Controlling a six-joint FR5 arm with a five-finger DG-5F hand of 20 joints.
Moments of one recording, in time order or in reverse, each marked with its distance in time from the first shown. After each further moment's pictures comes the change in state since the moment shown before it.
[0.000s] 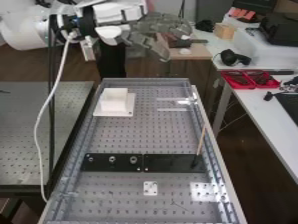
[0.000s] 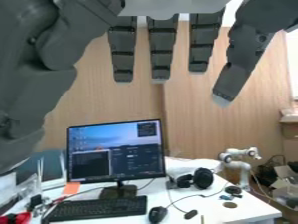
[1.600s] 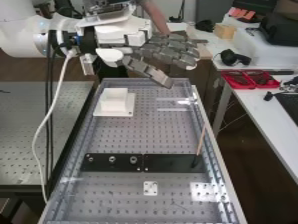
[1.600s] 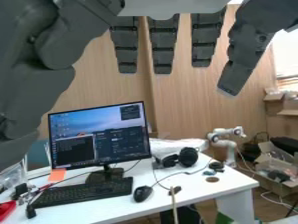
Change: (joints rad) arm -0.081 -0.066 0.049 -0.067 -0.028 0.066
